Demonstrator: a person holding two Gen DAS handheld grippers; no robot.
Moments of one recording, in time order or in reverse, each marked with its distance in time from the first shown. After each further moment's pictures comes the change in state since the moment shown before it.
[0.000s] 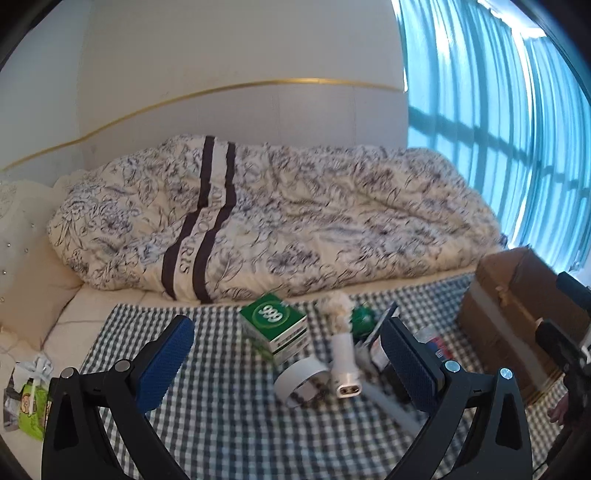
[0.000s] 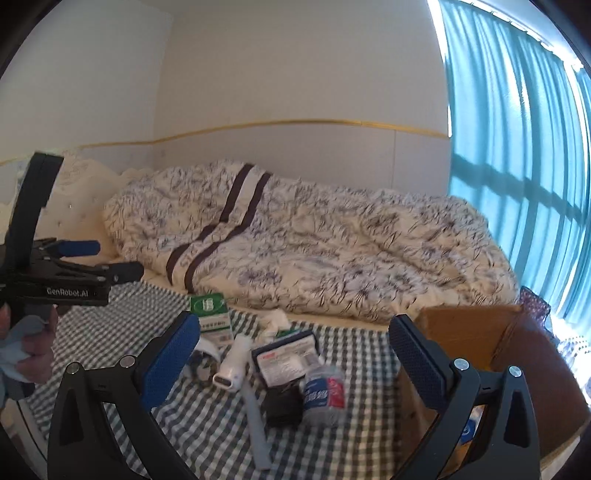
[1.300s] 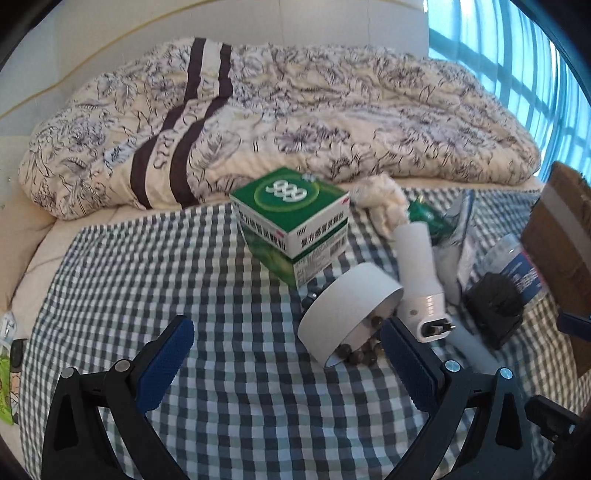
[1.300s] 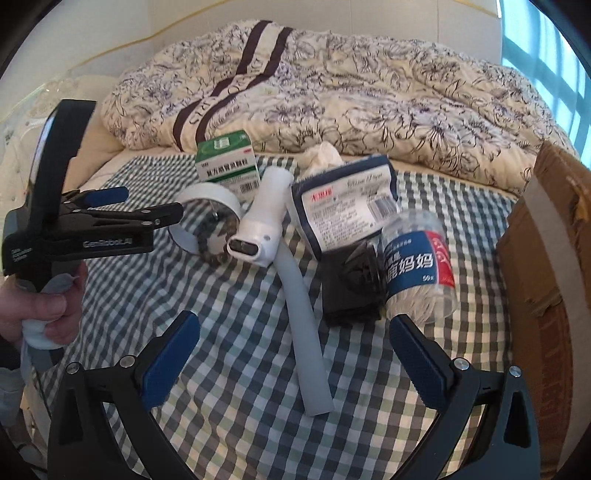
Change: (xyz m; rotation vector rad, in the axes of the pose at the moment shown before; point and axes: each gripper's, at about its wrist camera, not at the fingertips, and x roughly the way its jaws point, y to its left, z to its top) left arm 0.152 0.020 -0.092 0.015 0.300 0.013; right arm 0.124 0.030 -0.106 0.052 0.514 0.127
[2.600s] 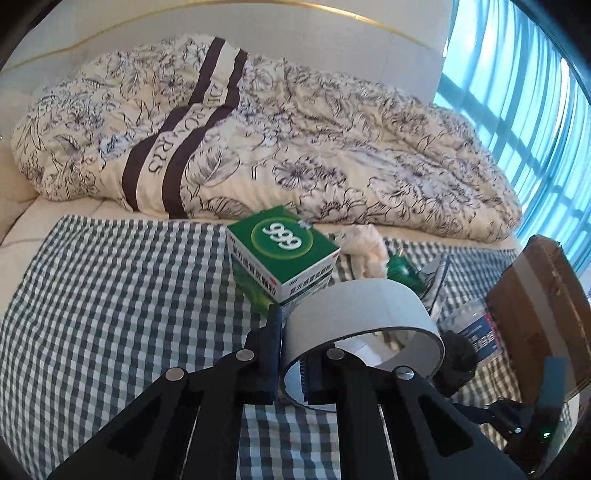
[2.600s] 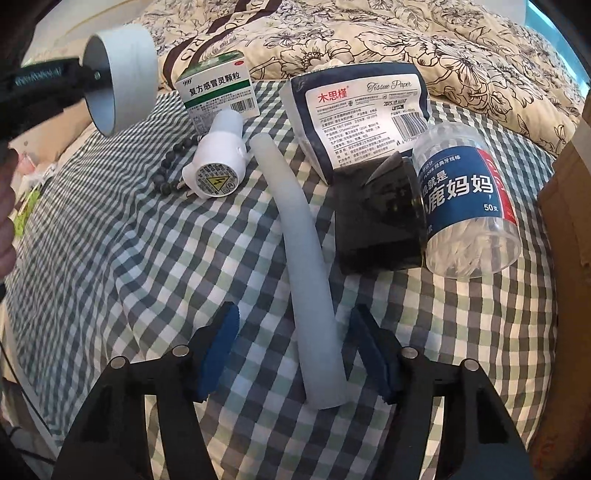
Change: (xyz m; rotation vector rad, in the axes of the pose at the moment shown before) left arm -0.027 0.029 0.031 -0.157 -0.070 -0.156; right arm 0.051 -0.002 -0.021 -0.020 0.207 0.025
